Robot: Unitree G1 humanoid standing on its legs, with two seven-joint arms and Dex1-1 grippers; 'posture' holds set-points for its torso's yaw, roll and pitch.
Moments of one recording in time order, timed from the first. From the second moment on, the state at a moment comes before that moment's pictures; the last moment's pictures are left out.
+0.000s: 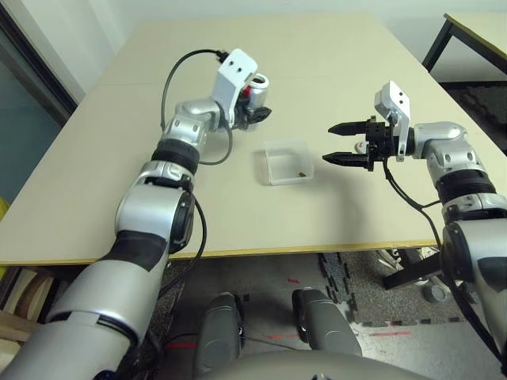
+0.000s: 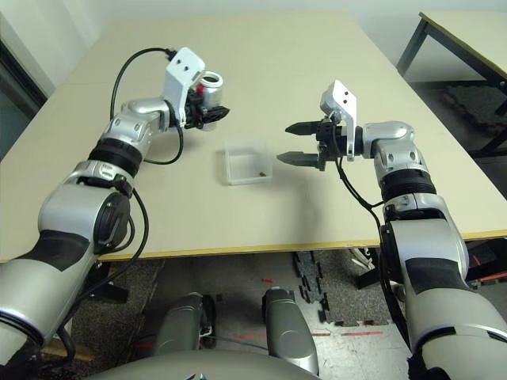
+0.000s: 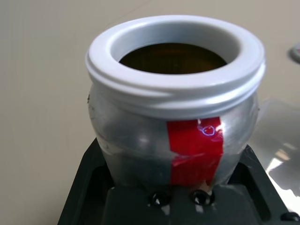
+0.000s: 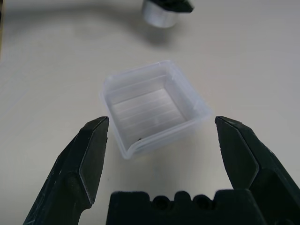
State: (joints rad) left arm -1.06 0.25 0.07 0.95 0.03 0.25 -0.67; right arm -0.95 -0.54 0.03 0.96 0.14 -0.04 1.42
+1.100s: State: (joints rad) left arm -0.88 0.29 0.15 1.07 -0.04 -0.01 -0.42; right arm -0.96 -0.54 0.03 0.97 0.12 -0.06 1.43
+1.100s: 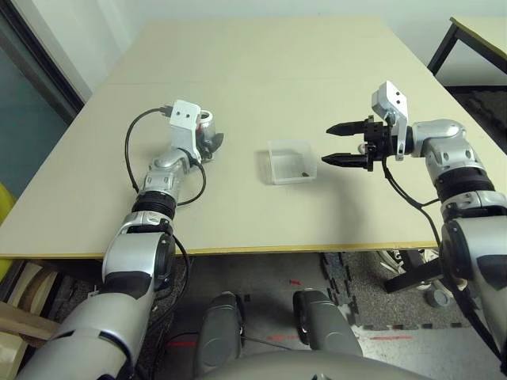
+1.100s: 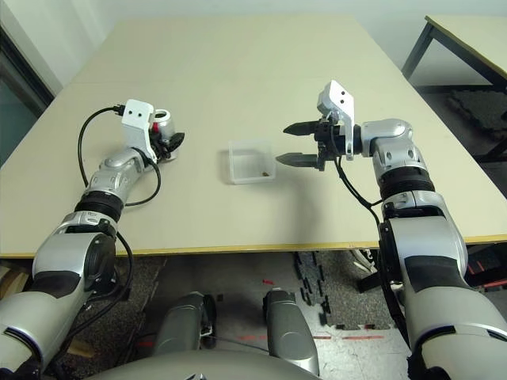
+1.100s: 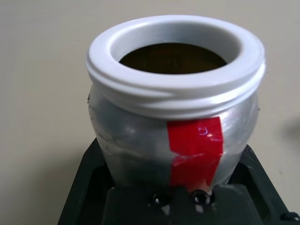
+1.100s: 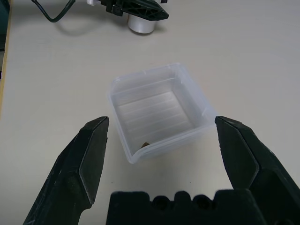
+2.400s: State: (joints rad) left arm -0.46 0.31 0.10 0.53 -0.07 0.11 -0.47; right arm -0.97 -0.53 0.03 1.02 0.10 -0.08 1.43
